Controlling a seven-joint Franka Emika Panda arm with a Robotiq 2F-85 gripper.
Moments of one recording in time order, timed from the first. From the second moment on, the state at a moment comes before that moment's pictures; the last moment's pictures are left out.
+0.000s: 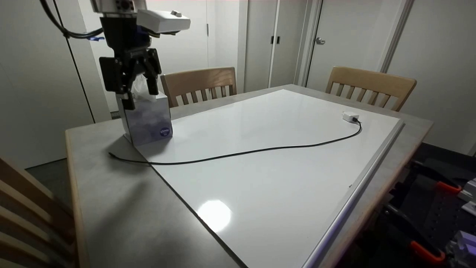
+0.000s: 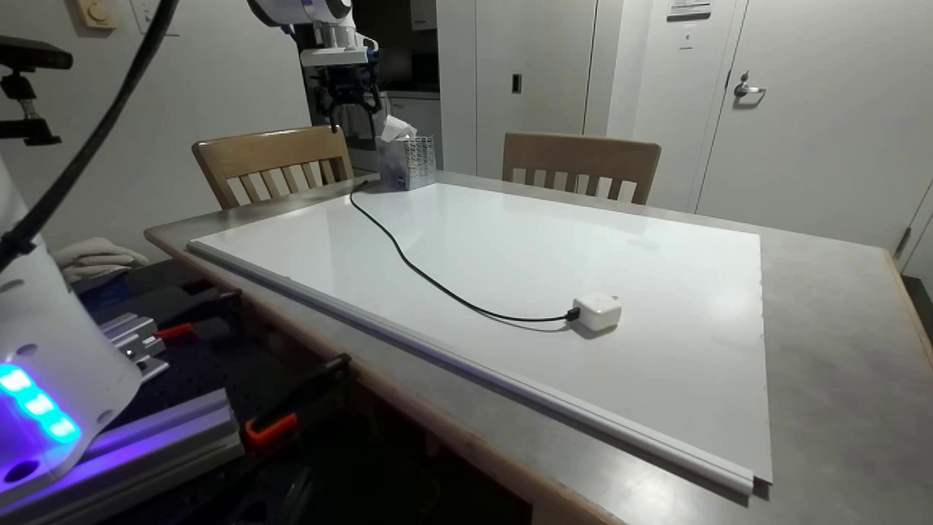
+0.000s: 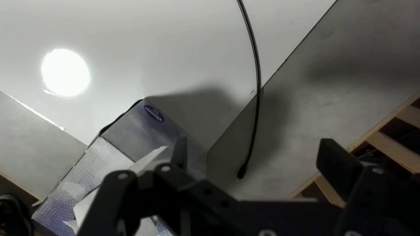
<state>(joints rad) 0.45 0.87 0.19 -1.13 -0.22 2.00 -0.07</state>
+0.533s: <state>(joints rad) 0.45 0.88 0.19 -1.13 -0.22 2.00 -0.07</state>
